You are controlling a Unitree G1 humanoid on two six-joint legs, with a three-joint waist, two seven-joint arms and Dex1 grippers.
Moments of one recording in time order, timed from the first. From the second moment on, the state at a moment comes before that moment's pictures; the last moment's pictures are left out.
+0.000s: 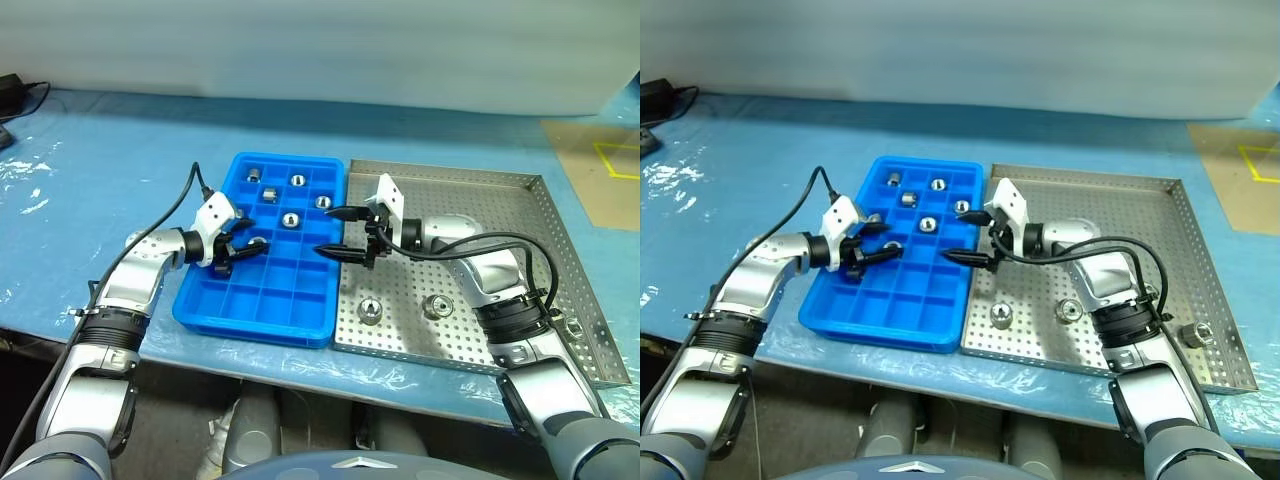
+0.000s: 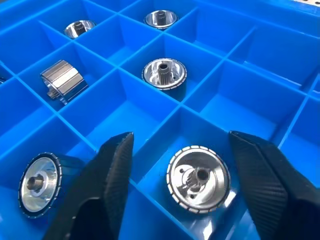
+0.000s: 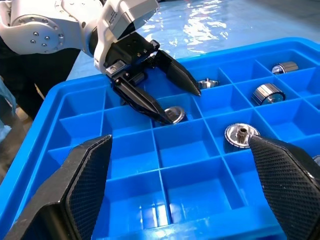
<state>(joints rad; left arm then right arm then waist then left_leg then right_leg) -0.52 0.55 -0.07 0.31 -0.17 0.24 -1.00 -0.61 -0.44 0.21 0.06 0.36 0.49 1.02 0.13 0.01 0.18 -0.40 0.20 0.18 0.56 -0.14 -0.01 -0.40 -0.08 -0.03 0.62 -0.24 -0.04</state>
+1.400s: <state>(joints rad) -0.49 0.60 -0.23 -0.01 -0.38 0.47 -1.34 -0.26 -0.66 0.18 -0.27 0.39 0.64 1.01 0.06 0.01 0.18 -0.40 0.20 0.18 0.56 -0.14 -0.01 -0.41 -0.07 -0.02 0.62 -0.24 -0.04</state>
